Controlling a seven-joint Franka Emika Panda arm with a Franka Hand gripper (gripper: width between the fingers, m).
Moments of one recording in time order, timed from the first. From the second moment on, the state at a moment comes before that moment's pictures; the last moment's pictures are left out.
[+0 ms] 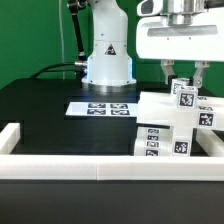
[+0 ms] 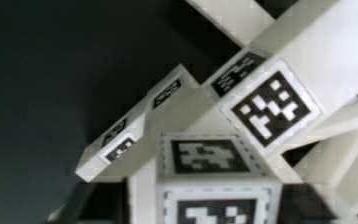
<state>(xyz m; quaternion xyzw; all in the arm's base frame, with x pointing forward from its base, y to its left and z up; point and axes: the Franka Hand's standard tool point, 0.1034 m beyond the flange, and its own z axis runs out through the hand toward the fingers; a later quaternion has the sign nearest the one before) 0.542 0.099 0.116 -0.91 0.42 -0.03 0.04</state>
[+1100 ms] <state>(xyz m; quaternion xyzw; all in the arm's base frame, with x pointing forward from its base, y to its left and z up) 0.544 0.105 0.118 -1.00 -0.07 -0.06 0.01</state>
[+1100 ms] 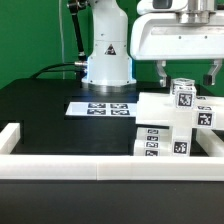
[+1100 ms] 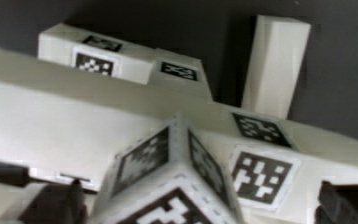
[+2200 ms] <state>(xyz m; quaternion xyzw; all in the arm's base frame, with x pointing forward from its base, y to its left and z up) 0.545 0.099 0.117 -0.98 -0.21 -0.06 -0.01</state>
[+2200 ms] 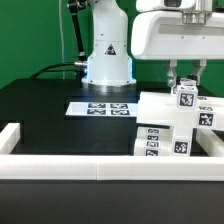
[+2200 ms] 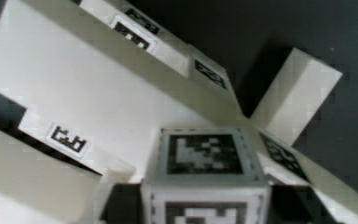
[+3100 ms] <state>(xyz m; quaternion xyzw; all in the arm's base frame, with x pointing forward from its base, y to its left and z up) 0.548 0.096 0.119 -0.99 0.16 -0.06 0.02</state>
